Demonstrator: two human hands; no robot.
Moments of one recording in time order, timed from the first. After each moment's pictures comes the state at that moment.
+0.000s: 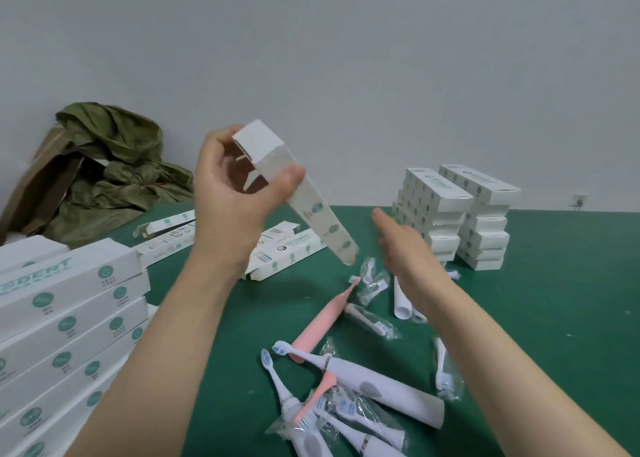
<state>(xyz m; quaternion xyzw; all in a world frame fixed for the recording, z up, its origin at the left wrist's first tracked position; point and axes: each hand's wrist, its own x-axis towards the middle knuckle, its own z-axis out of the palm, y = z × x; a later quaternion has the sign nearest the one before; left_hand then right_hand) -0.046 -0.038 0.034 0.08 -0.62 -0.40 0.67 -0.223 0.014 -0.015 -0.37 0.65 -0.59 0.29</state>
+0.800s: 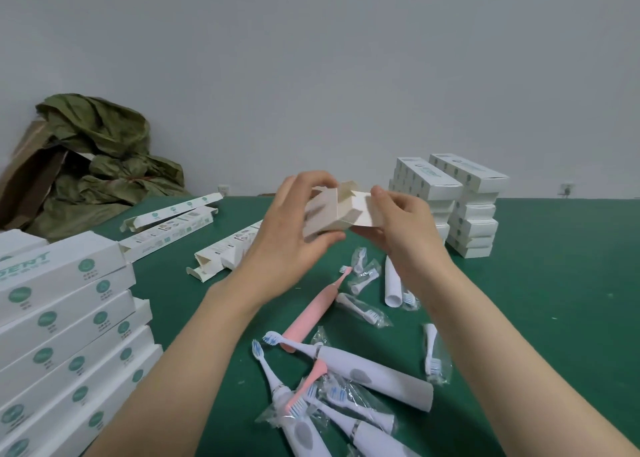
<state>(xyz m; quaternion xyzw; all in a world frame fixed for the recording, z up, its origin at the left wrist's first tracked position) -0.077 -0.040 -0.008 0.15 -0.85 -0.16 0.48 -0.212 0.031 0.007 -0.36 0.53 -0.71 0.29</state>
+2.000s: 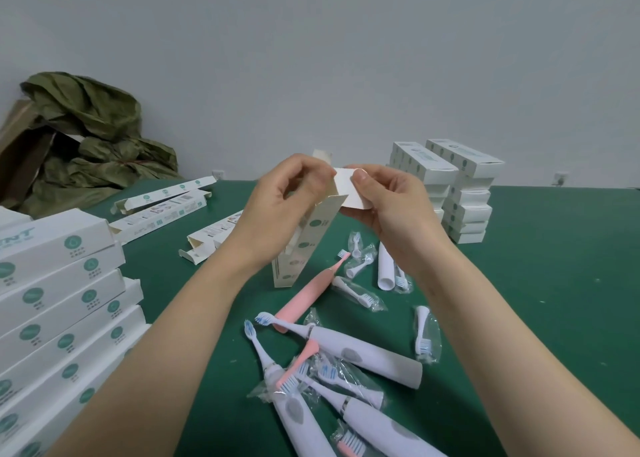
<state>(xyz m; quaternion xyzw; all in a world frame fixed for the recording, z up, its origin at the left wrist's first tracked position) -0.076 -0.025 0.007 0.17 -0.78 -0.38 0.46 -0.212 0.038 0.008 -0.43 0.47 -0.70 0.32</state>
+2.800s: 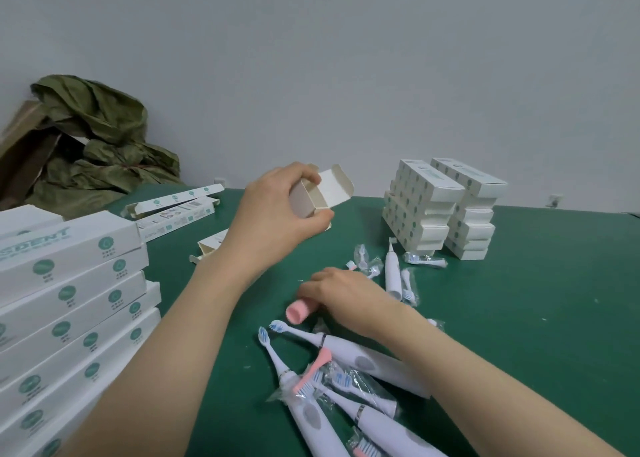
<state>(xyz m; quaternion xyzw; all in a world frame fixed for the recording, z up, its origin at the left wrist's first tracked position) -0.058 -0.041 0.007 0.28 -0.82 -0.12 0.48 -0.193 0.010 -0.073 -0.81 0.58 -0.05 -0.10</state>
